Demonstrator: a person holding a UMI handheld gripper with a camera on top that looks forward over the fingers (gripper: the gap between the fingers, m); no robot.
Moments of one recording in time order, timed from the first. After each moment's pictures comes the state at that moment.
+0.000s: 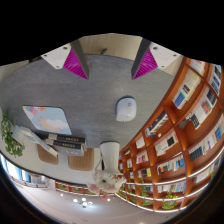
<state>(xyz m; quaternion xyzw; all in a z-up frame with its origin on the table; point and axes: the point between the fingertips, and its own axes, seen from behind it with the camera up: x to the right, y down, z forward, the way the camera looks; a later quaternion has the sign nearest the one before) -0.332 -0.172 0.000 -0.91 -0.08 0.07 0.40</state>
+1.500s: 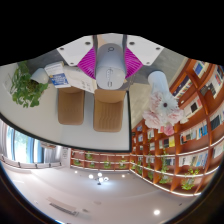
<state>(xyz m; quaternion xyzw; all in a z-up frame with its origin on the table) -0.120 0.123 0.249 -0.85 -0.03 0.00 0.53</state>
